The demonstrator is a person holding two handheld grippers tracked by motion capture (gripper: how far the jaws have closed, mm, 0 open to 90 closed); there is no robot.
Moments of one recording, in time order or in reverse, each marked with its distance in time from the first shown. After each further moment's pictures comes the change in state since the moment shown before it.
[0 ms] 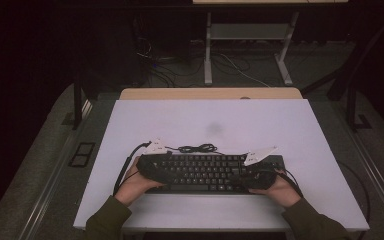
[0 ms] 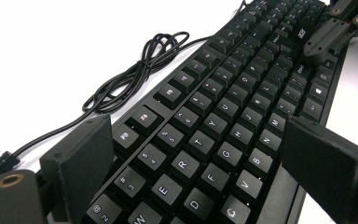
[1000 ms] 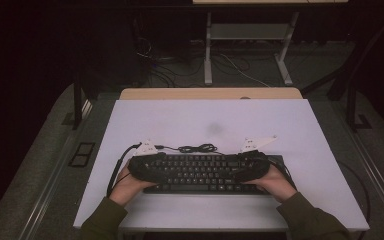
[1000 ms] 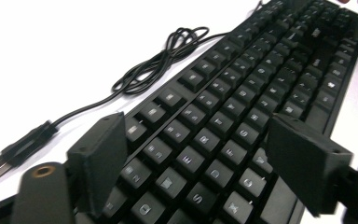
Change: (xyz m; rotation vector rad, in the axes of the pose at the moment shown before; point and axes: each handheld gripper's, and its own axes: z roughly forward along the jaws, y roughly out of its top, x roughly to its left) left arm 0.009 -0.014 -0.018 -0.019 0.045 -0.046; right arm -0.002 0.034 0.003 -0.171 0.013 0.035
